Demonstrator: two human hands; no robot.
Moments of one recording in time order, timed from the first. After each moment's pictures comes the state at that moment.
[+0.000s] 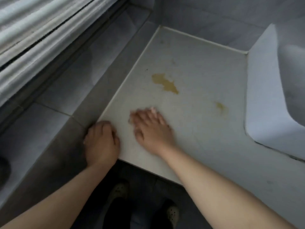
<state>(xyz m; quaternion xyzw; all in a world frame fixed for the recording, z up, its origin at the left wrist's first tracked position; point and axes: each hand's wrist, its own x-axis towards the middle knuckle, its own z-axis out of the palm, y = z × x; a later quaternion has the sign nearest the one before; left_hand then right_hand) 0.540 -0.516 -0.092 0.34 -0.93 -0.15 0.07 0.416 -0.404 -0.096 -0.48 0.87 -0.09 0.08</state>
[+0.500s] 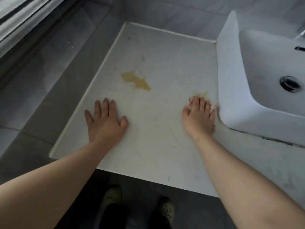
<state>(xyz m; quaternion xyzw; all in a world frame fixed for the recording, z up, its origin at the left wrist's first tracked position) 0.444 -0.494 -0.100 0.28 -0.95 -0.09 -0.04 0.317 -0.272 -0.103 -0.04 0.99 -0.10 0.01</state>
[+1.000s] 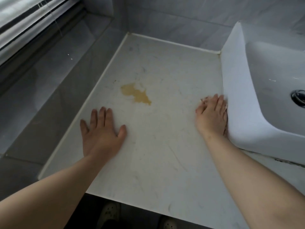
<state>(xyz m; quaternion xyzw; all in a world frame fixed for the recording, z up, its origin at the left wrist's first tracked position) 0.427 -0.500 -0.101 0.31 -0.95 -0.07 -0.01 0.245 -0.264 -0.111 0.00 0.99 -0.15 -0.03</state>
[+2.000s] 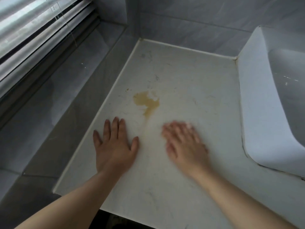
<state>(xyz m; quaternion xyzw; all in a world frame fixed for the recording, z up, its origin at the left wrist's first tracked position) 0.425 -0.499 -0.099 0.30 -0.95 -0.06 -0.02 0.329 -0.317 -0.111 -0.39 0.92 -0.07 0.00</state>
